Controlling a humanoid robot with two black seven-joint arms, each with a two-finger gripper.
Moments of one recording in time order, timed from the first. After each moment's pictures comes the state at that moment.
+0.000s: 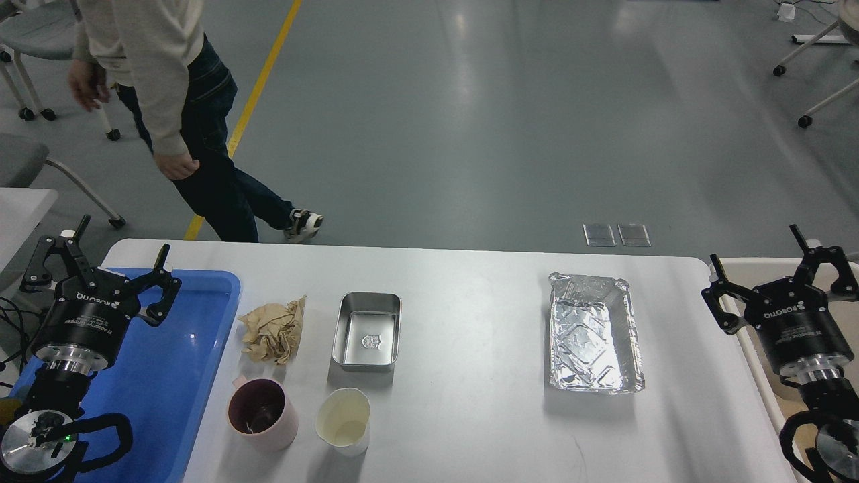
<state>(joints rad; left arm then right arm) 0.07 0.20 -1.56 -1.50 0.15 -0.16 -0.06 -0.08 -0.31 1.65 1.39 -0.12 0.34 0.07</state>
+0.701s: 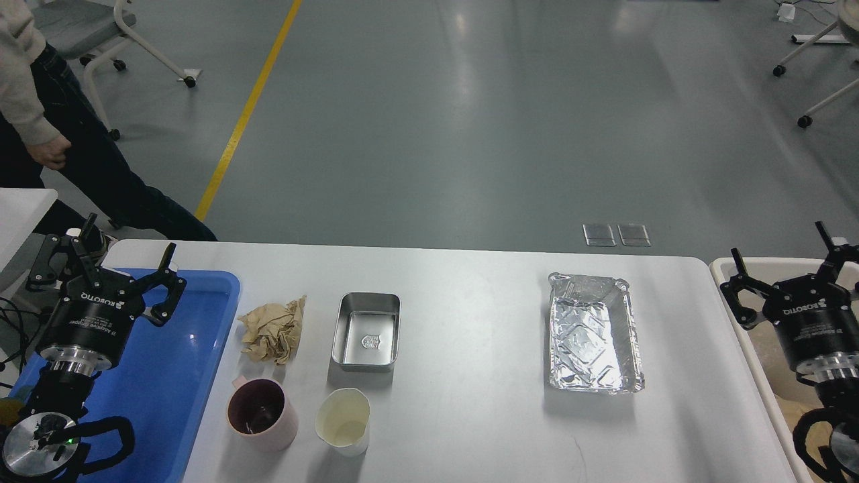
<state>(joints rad) 0.08 0.20 -1.55 -1.50 0.16 -0.20 -0.07 -0.08 -0.30 1.71 1.38 -0.12 0.36 0.08</state>
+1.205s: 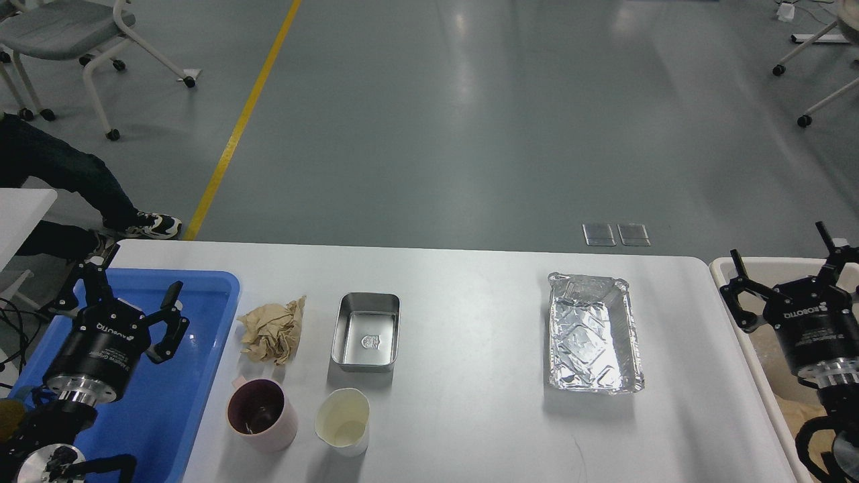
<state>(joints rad) 0.16 0.17 -1.55 -1.54 0.43 -0.13 -0.06 -0.09 -0.30 1.71 1.38 -0.14 0.41 0.08</state>
